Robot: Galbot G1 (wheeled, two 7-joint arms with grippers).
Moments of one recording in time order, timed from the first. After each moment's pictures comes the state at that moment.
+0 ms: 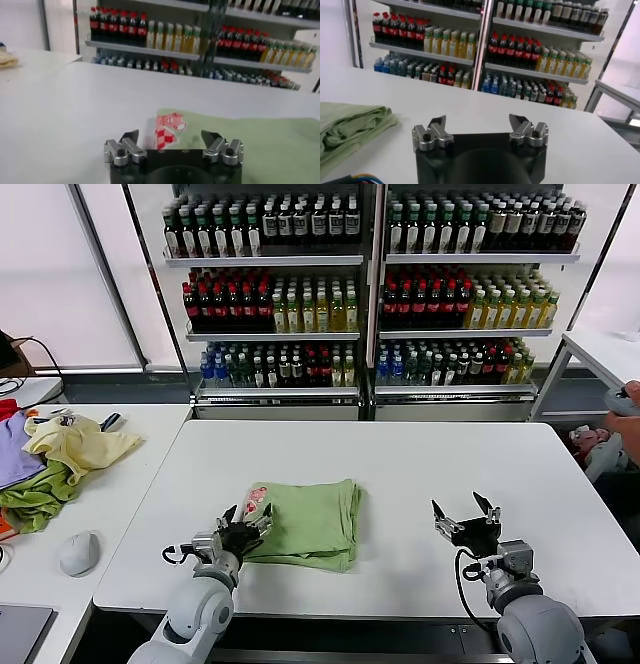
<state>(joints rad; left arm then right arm) 1.11 -1.22 -0.24 -1.76 -0.55 0.39 -0.31 -1.34 1.09 0.52 2.09 0.32 -0.45 0.08</state>
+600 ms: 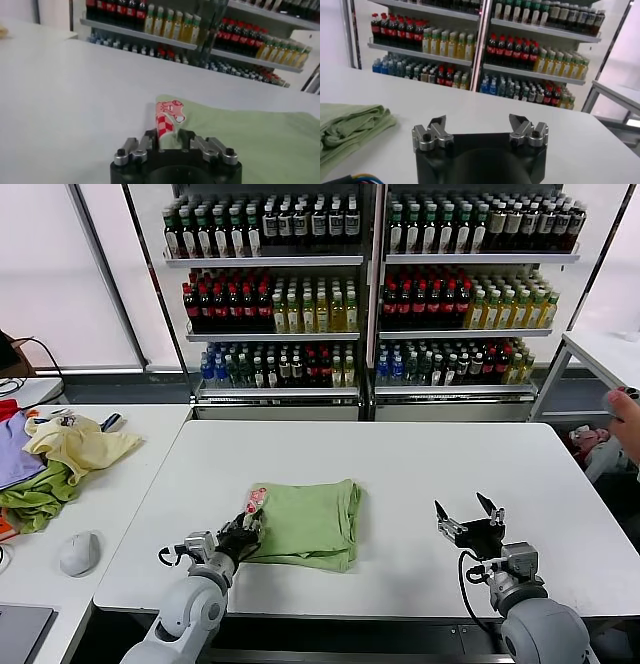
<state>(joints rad) 1.12 -1.22 -0.28 -1.76 -0.72 0.44 -0.26 -1.36 1.10 0.54 2.10 0.32 -0.45 0.08</state>
